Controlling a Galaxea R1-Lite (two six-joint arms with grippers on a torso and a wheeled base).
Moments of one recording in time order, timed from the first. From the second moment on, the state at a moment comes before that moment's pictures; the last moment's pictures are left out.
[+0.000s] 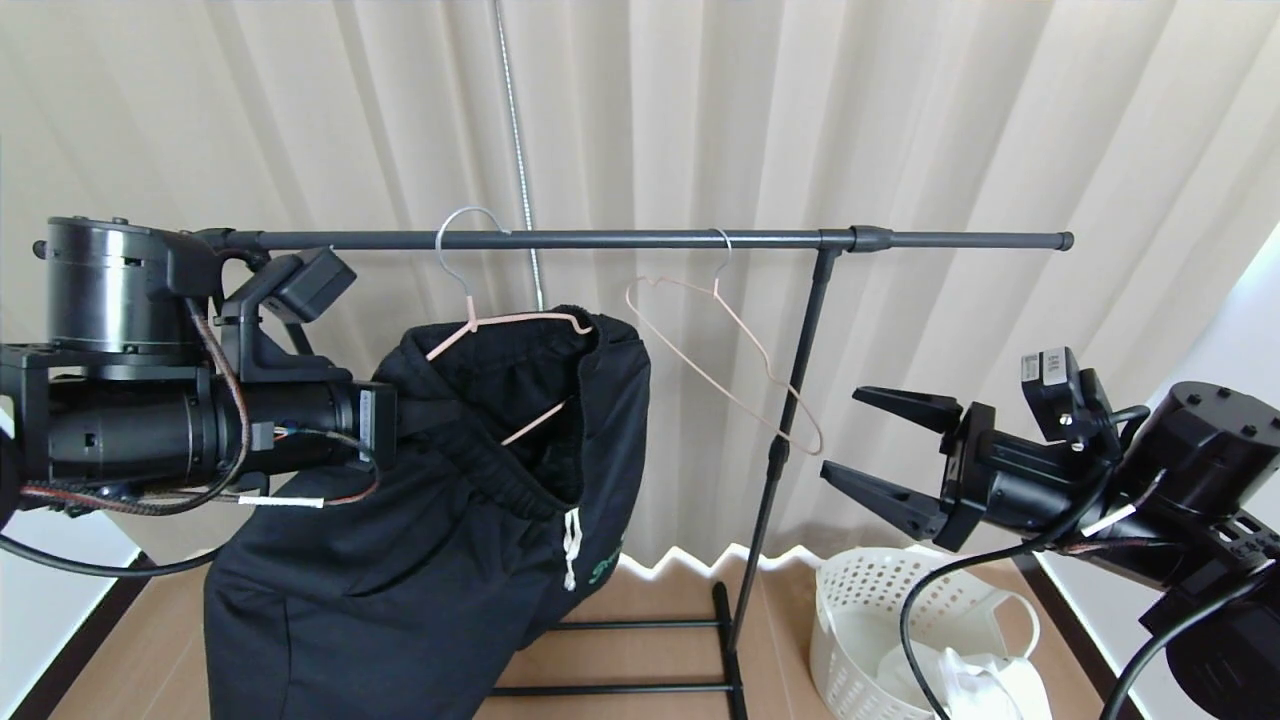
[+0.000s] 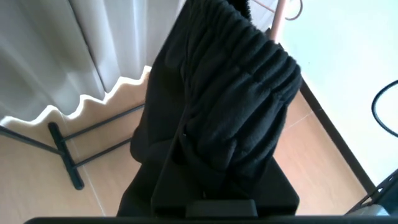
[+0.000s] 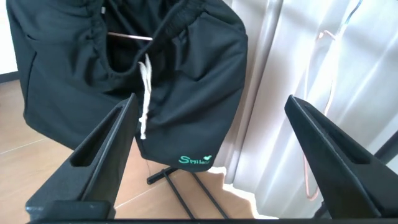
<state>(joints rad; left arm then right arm) -0.24 1.52 -0.91 -0.14 -0.36 -0.06 0.22 1.85 -0.41 -1.48 0.77 -0.01</state>
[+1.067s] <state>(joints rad) -0.27 1.81 -1.22 -0.13 -0.21 -0.20 0.27 1.86 -0.50 -1.35 0.51 -0.01</state>
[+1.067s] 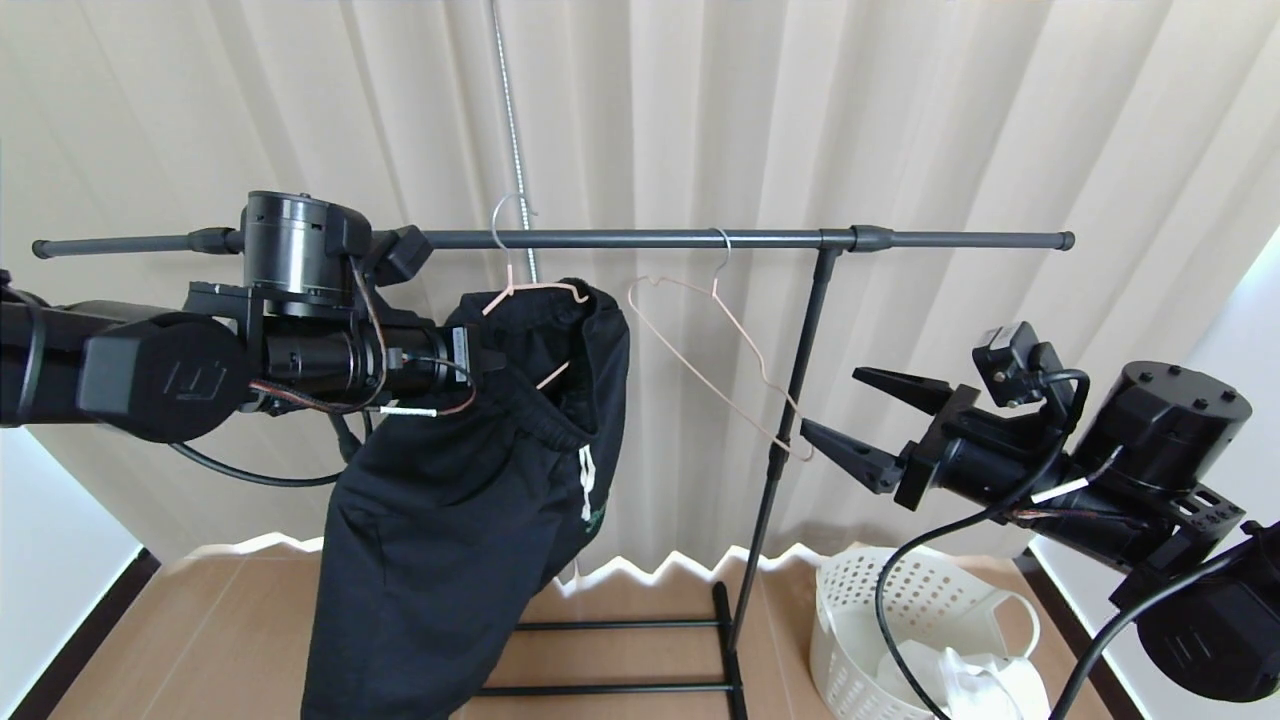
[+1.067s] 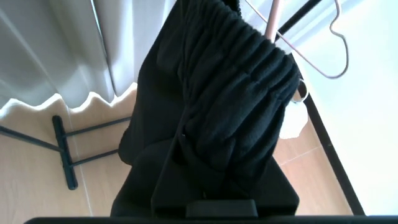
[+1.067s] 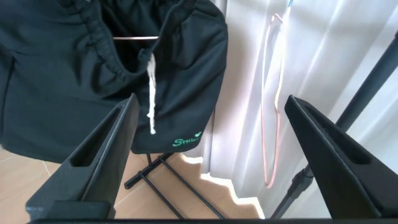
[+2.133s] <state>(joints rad) -0.26 2.17 -1.64 -0.13 -0.17 -0.29 0.25 1.91 -0.54 -1.36 0.51 -0.01</state>
